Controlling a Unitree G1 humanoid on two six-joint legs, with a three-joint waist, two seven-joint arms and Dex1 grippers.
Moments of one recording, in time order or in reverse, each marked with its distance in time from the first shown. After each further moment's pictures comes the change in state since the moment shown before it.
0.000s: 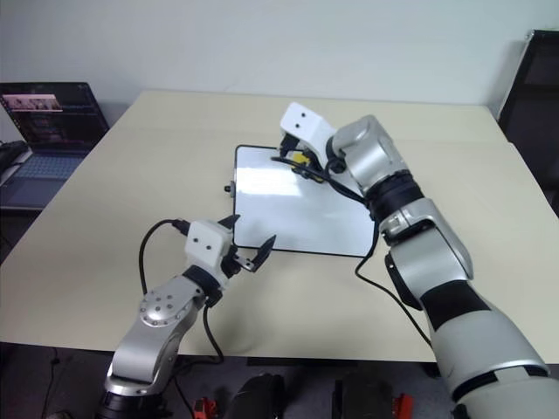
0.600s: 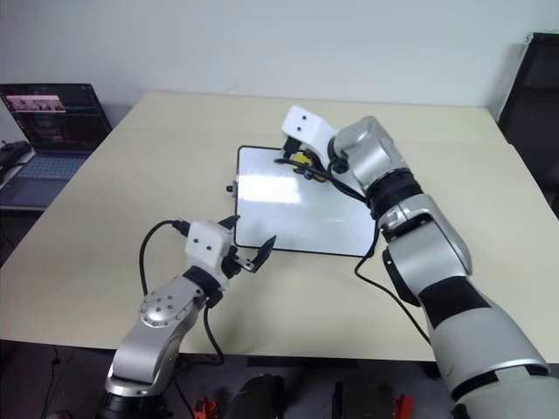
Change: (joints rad) left arm 0.003 -0.004 -0.001 0.000 0.000 0.000 0.001; right arm -0.022 0.005 0.006 0.135 -0.040 -0.139 0.007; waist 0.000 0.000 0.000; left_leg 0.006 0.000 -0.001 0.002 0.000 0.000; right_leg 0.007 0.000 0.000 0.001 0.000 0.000
